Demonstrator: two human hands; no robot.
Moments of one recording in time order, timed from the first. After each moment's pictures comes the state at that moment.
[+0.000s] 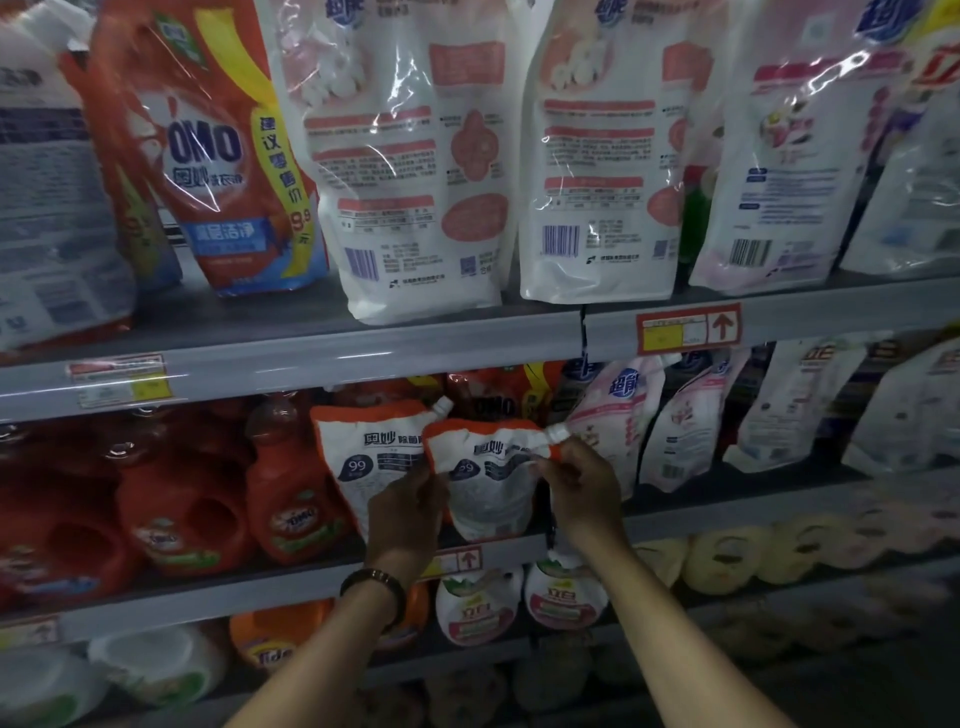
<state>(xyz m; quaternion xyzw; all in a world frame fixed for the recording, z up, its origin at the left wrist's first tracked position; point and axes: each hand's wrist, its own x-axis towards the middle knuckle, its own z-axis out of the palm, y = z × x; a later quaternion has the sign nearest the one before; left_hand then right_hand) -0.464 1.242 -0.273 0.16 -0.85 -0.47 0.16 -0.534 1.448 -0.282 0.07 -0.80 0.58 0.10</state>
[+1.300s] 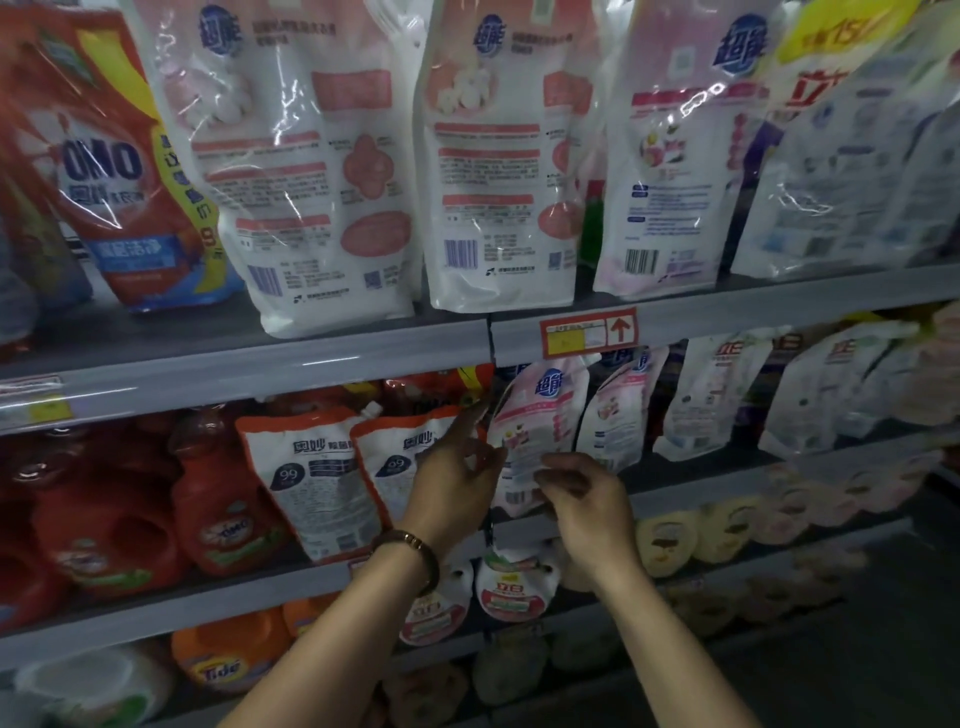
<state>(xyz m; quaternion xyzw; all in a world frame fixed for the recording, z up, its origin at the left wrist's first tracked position) -0.482 1.358 -0.197 -0.02 -0.88 -0.47 0.11 -0.491 1.532 -0.241 -0.02 -0.74 0.67 0.05</state>
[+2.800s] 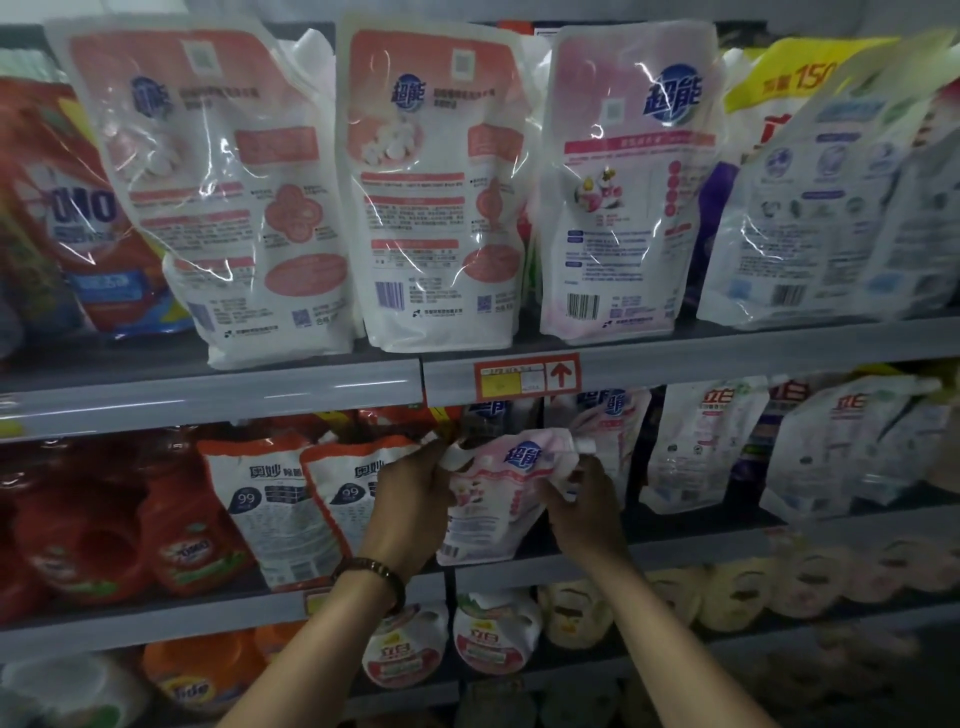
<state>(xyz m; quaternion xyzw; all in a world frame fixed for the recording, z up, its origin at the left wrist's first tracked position) -0.503 1.399 -0.185 0.07 -0.89 -0.40 0.20 -0.576 1.598 -0.247 0.01 -0.83 0.56 0.01</state>
